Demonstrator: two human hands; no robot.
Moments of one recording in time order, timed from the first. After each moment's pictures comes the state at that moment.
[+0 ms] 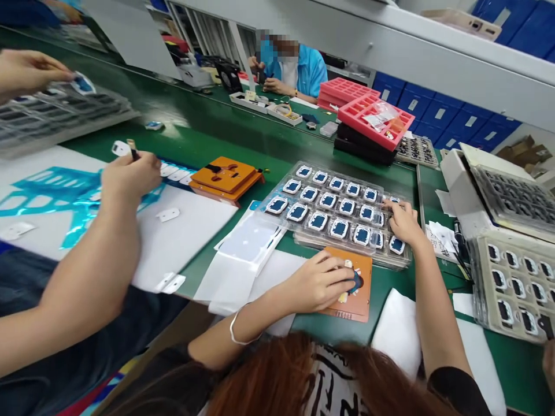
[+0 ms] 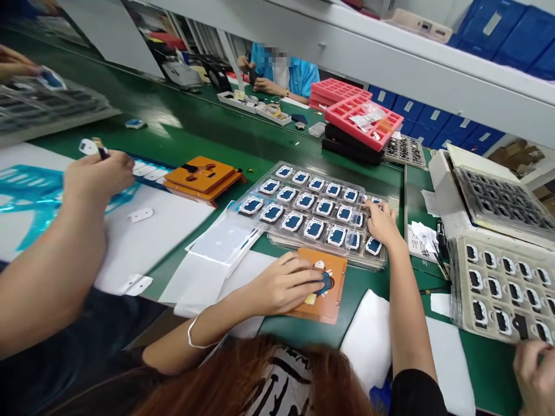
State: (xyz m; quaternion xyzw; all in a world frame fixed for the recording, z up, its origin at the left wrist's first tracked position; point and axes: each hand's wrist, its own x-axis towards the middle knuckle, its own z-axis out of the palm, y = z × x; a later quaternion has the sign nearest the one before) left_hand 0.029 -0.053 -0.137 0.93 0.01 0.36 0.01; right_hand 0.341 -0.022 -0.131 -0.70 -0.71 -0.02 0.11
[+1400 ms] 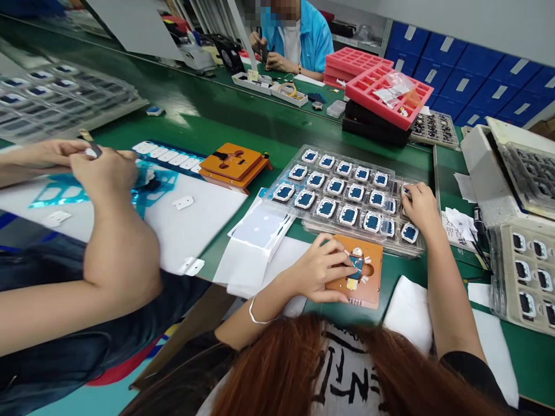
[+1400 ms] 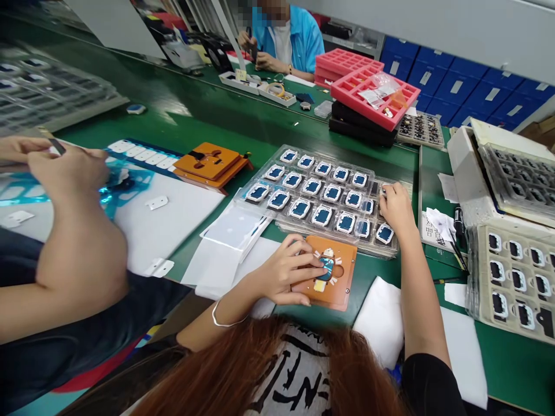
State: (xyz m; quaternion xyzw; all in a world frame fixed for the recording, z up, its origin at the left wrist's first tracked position) left_hand 0.017 -0.044 -0.163 0.94 0.04 0.32 0.13; right_hand 0.349 -0.013 -0.137 -0.70 -0.69 -0.11 0.17
